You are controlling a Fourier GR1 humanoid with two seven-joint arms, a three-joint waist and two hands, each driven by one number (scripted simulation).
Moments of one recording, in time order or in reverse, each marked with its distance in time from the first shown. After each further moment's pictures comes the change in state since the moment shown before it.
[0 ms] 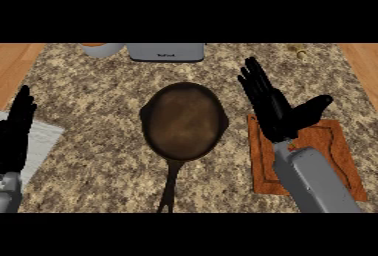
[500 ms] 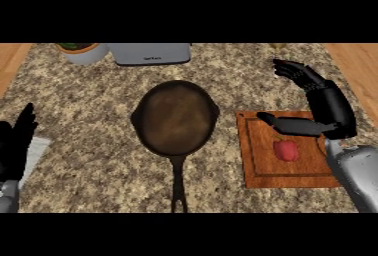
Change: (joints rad) left arm 0.039 0.011 0.009 0.110 0.000 -0.043 0.051; right arm 0.032 -0.278 -0.048 -0.063 0.244 0.048 -0.137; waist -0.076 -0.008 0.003
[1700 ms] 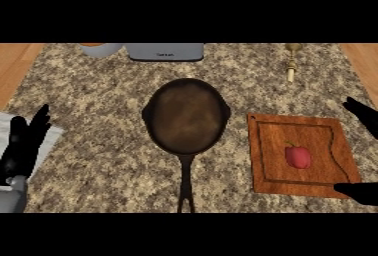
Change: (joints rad) left arm -0.038 -0.021 -0.009 0.071 0.001 -0.090 0.015; right arm 0.468 -0.437 -0.061 -0.417 0.492 -0.020 0.259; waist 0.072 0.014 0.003
